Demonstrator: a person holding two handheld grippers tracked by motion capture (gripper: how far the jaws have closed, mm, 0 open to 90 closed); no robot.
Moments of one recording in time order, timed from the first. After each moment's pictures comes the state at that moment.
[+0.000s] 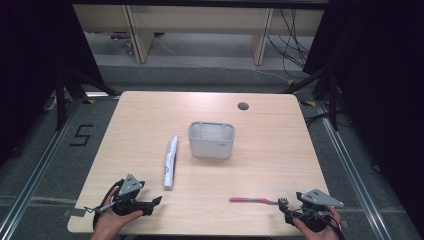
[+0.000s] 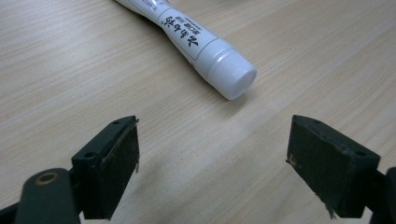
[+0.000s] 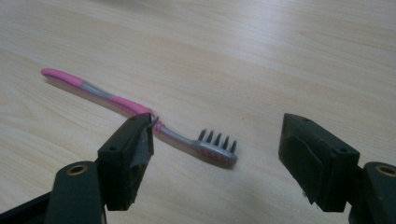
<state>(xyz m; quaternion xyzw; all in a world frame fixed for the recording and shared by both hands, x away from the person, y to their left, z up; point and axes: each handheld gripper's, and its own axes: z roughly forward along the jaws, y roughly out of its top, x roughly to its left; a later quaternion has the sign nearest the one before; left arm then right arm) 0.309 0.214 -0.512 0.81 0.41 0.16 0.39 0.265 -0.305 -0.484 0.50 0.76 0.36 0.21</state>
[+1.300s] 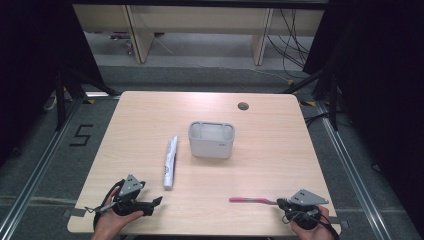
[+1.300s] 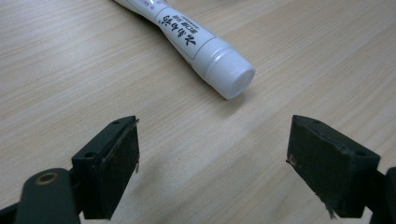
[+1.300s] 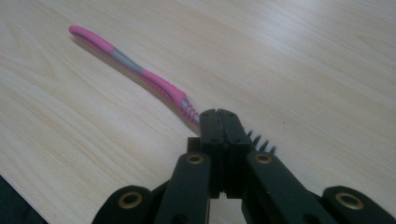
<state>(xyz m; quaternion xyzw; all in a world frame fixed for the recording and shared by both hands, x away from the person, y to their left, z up) 0.309 0.213 -0.513 0.81 0.40 0.16 0.39 0.270 -0.288 -0.492 0.44 0.82 0.33 0.19</state>
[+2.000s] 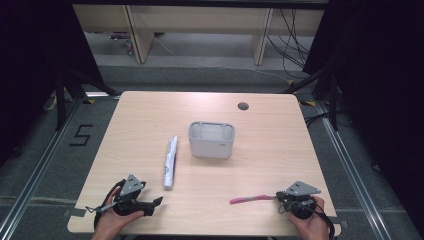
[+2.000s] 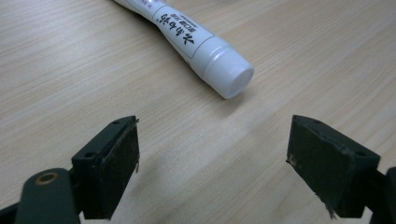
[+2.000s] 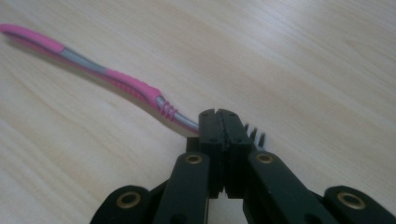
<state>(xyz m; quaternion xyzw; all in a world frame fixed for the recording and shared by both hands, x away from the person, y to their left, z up) 0.310 0.212 -0.514 0.81 0.40 0.16 0.39 0.300 -0.289 -0.497 0.42 0.83 0.29 0.21</state>
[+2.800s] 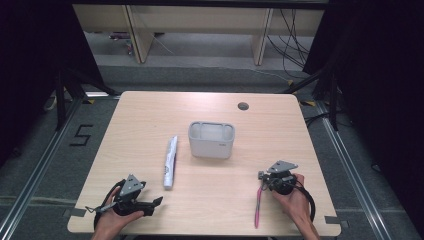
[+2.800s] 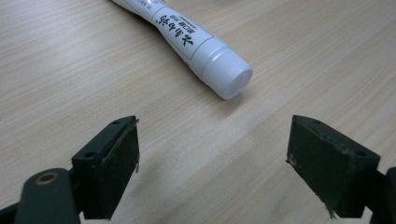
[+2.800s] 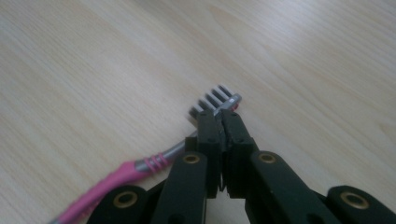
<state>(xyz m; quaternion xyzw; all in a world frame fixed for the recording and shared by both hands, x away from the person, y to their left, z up) 0.309 0.211 -0.513 0.81 0.40 0.16 0.39 0.364 -0.252 -0.497 0.40 0.85 0.27 0.20</state>
